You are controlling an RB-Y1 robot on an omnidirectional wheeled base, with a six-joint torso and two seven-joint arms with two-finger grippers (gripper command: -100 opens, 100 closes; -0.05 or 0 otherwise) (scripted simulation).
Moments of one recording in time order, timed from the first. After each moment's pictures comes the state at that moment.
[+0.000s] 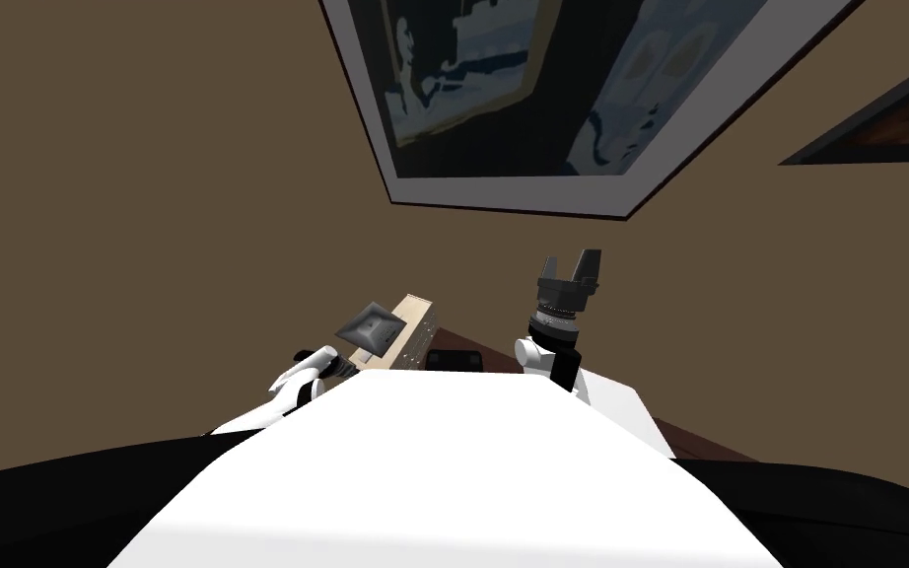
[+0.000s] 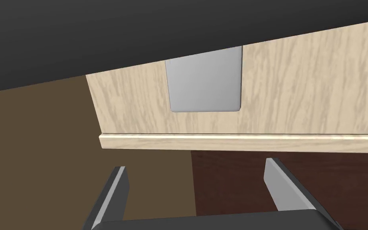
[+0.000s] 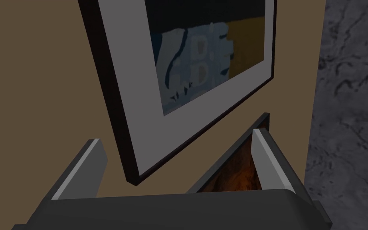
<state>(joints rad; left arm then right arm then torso) -0.02 0.55 0.67 -0.61 0.41 0.87 0.22 0.48 -0.01 0.03 -2.36 -0.01 -0.58 0.13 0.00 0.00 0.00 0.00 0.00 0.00</state>
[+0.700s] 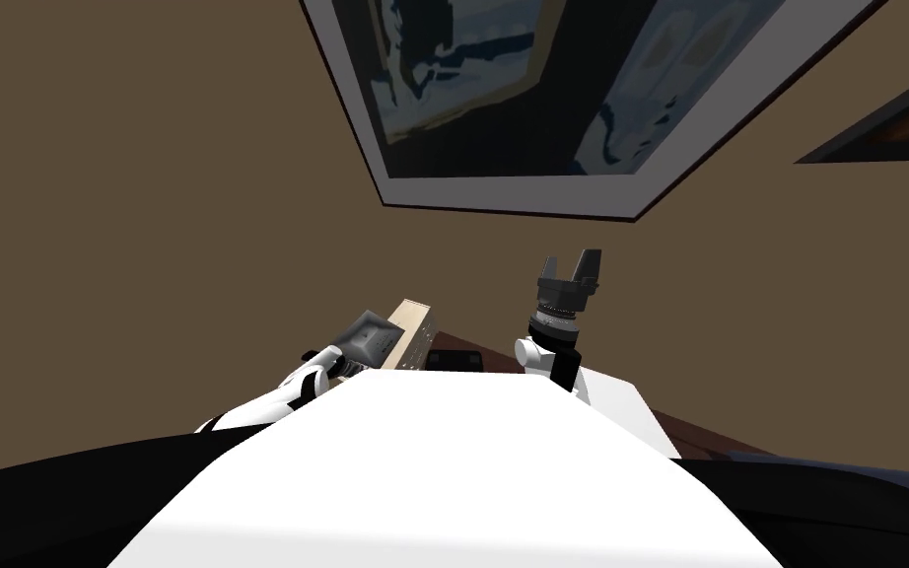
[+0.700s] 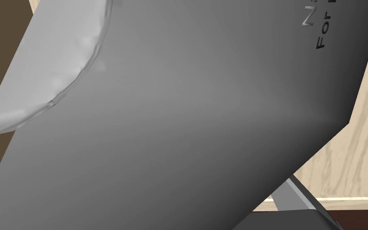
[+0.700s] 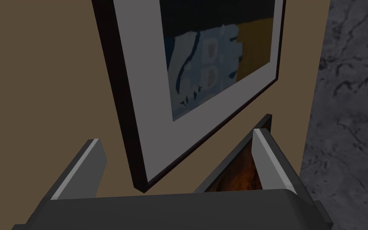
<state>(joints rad) -0.09 0.57 0.64 -0.45 0.47 0.89 0.25 0.48 -0.01 0.03 -2.36 -0.01 -0.58 0.13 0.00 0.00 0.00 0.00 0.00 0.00</state>
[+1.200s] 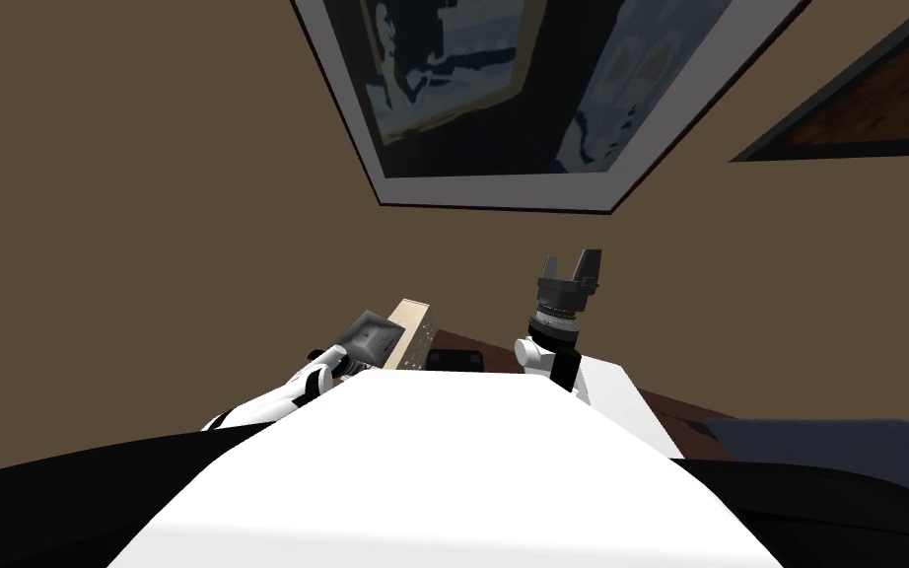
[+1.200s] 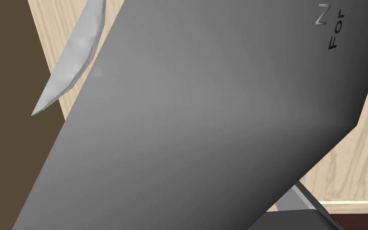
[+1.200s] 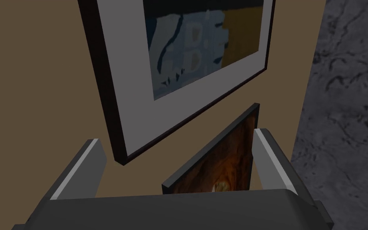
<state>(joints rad) -0.10 0.55 0.64 -0.42 0.45 0.86 0.32 0.48 -0.01 0.03 -2.36 -0.01 -0.58 0.13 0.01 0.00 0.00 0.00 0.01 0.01</state>
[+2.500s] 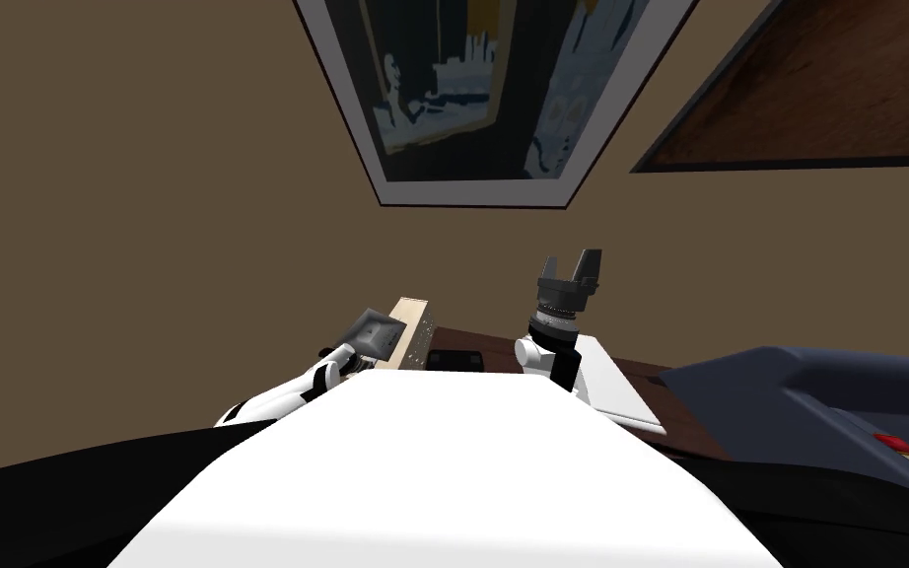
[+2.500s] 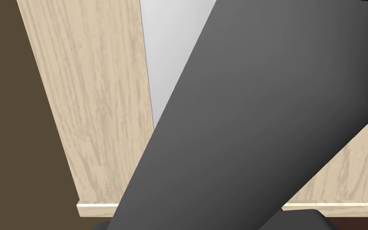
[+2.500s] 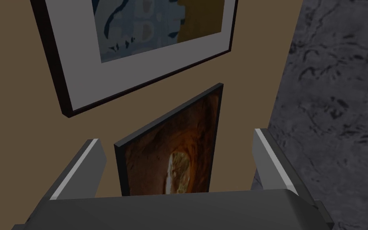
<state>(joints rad) -0.14 0.52 0.63 -0.36 0.41 0.80 0.46 0.48 -0.01 0.03 -2.36 -0.01 -0.58 0.13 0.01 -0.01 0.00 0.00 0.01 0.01</state>
